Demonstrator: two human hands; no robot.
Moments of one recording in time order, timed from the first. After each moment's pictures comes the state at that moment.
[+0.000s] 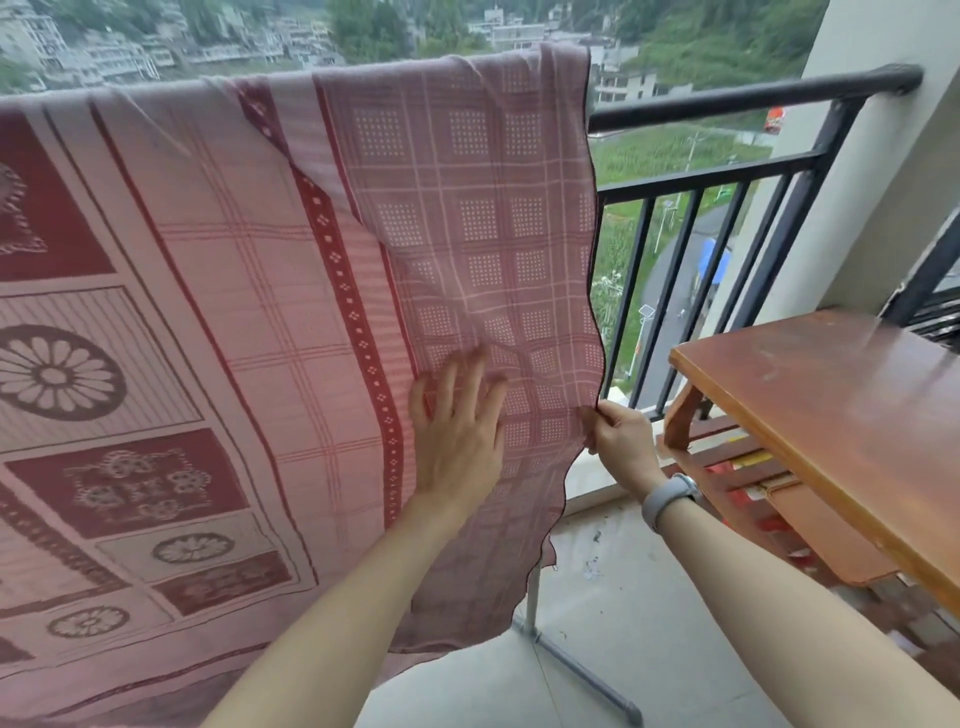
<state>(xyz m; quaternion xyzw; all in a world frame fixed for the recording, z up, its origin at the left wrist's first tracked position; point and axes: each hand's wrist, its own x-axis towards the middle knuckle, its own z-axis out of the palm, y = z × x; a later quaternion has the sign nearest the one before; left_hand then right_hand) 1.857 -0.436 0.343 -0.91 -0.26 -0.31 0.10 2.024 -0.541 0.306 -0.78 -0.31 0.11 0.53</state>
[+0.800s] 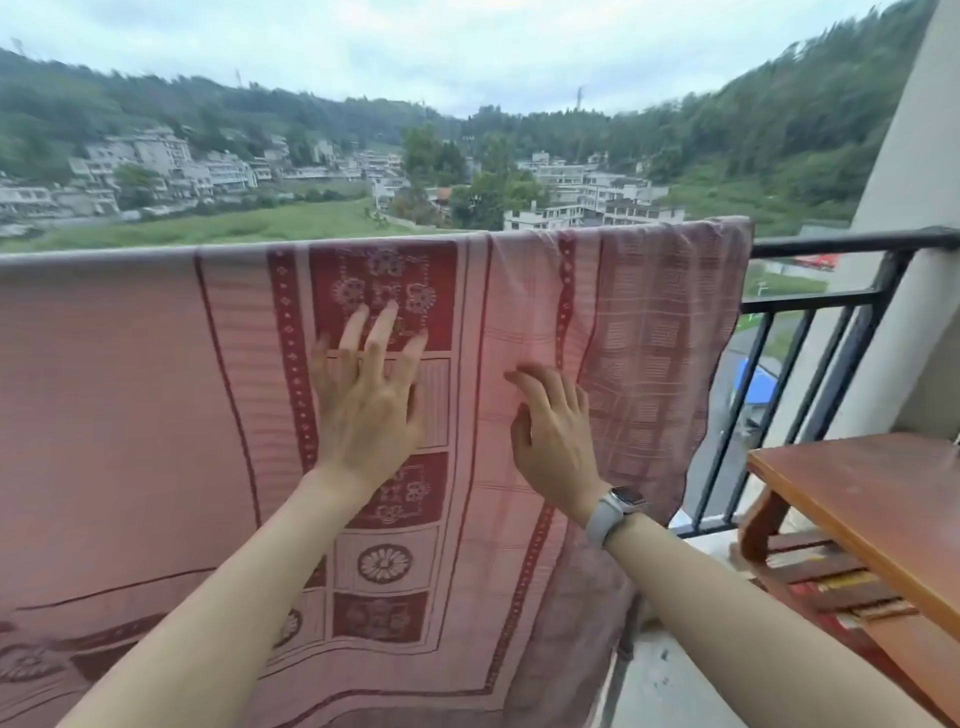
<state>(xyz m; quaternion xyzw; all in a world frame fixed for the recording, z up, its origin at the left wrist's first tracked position) 1.625 -0.324 0.477 -0.83 -0.29 -0.42 0.19 1.792 -0.424 0.437 -0.66 -0.57 -0.27 0.42</state>
